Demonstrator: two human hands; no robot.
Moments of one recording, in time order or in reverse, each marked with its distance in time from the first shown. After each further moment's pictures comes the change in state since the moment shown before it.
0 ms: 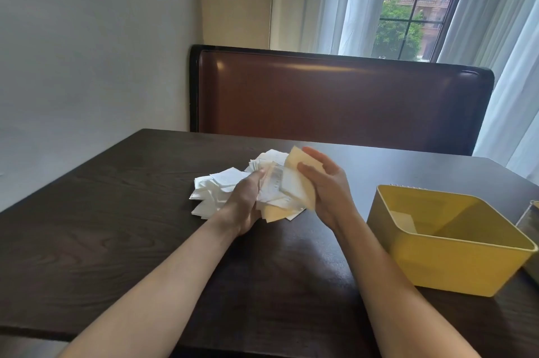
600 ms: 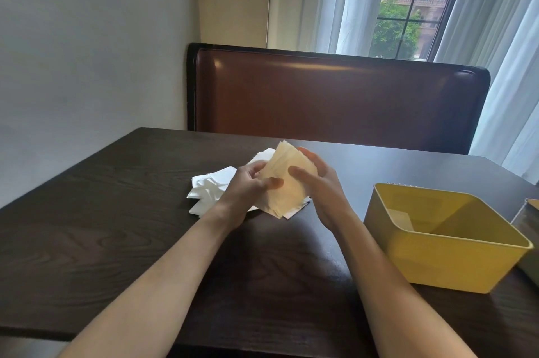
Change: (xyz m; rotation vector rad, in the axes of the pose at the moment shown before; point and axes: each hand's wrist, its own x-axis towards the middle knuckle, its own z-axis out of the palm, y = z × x) left_hand -0.003 0.006 -0.008 0.216 -0.169 0.341; right_hand 0.010 0.014 -0.007 -0.290 -0.033 -0.068
